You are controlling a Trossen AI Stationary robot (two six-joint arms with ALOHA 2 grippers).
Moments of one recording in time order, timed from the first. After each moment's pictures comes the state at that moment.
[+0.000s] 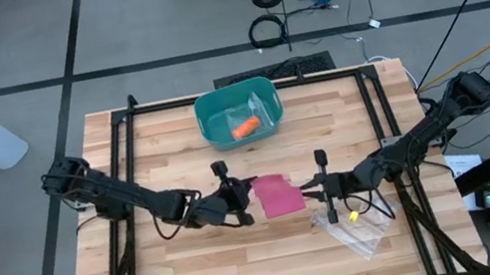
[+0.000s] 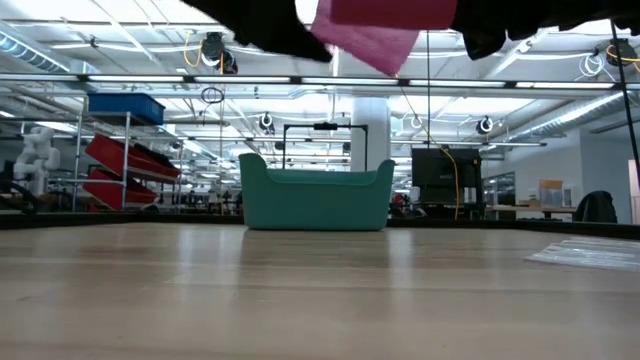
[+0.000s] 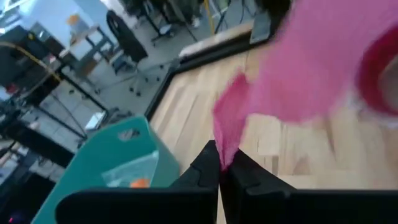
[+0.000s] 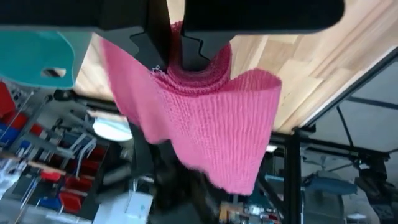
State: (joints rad) left arm -0.34 1.58 0.94 0.23 -0.78 0.25; right arm 0.45 1.23 0.48 0.66 0.47 -0.12
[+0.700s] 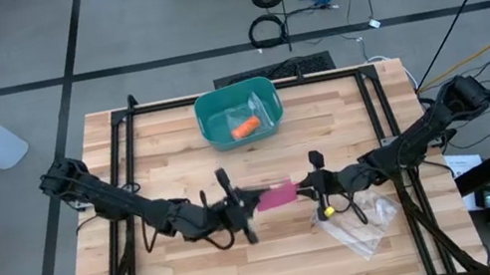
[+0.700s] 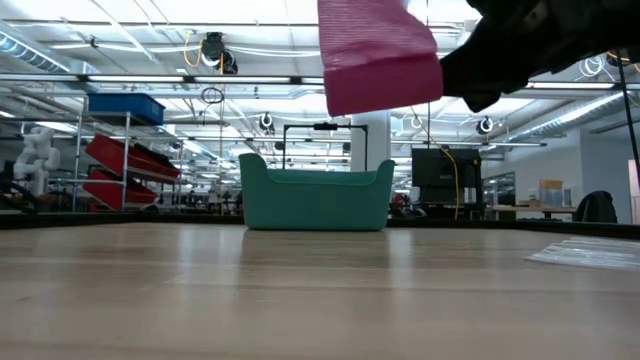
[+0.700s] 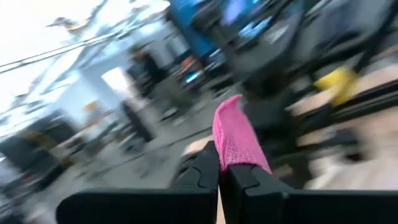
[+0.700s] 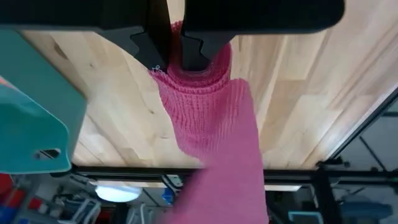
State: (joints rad) left arm -0.45 1.57 1.08 0.54 -0.76 0.60; right arm 0.39 1.32 0.48 0.53 0.47 0.14
